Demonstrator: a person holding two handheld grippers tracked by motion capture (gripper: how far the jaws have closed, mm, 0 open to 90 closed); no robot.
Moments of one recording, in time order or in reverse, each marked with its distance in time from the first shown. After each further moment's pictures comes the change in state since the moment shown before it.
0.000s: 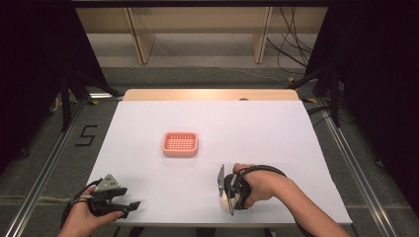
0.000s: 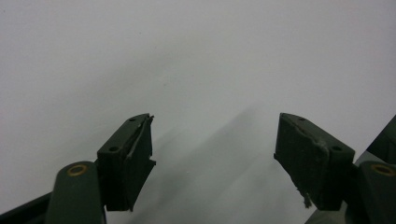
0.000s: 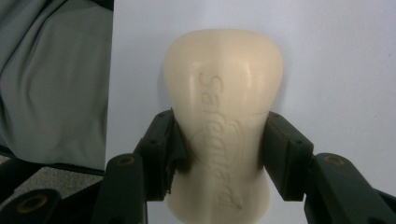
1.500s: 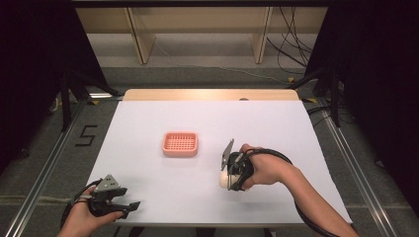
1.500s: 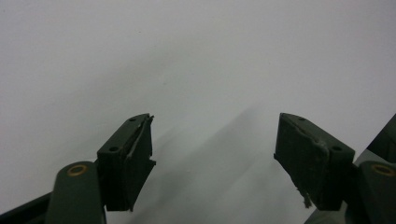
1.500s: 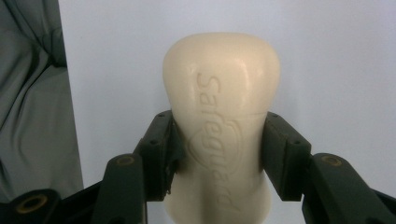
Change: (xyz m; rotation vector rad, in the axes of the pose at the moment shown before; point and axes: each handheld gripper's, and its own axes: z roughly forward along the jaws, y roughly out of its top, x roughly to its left) left arm 0.000 -0.001 0.000 -0.002 0.002 0.002; right arm -0.026 -0.012 -0.039 -0.146 -0.079 0.264
